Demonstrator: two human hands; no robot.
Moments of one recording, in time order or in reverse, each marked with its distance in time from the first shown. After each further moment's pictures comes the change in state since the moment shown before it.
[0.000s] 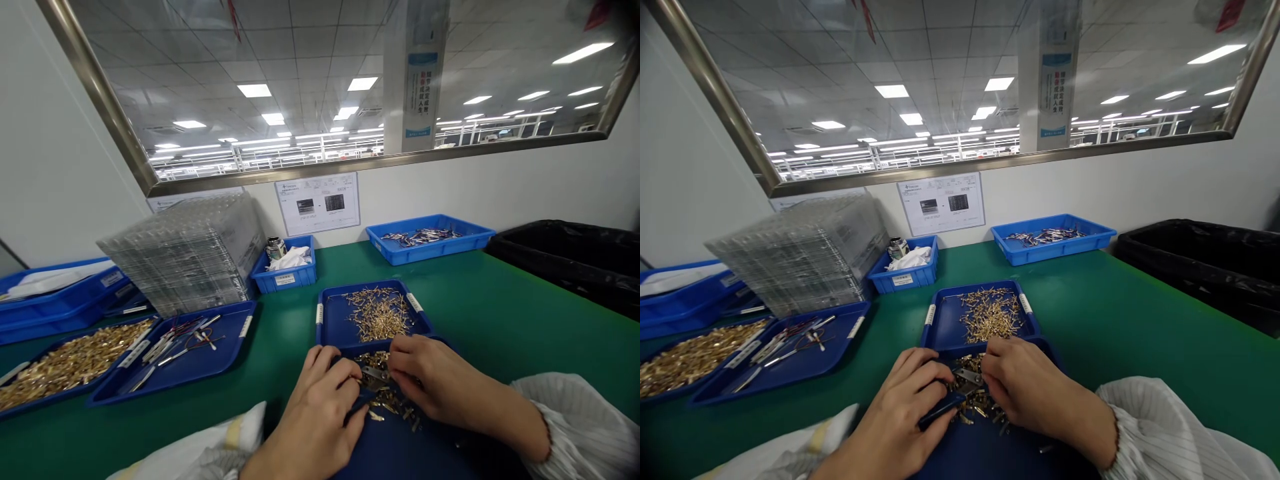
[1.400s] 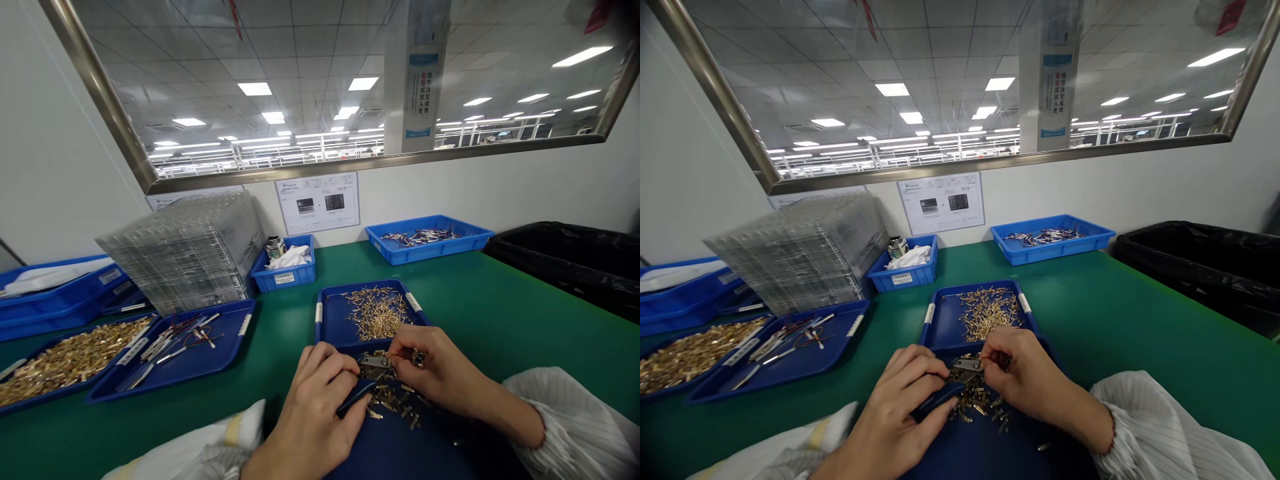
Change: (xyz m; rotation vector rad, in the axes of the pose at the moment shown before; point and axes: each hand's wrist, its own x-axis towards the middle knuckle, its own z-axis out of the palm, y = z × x) left_hand 0.001 0.002 0.003 -0.148 0.194 -0.018; right_hand 0.006 -0.003 -0.003 0.482 0.209 0.169
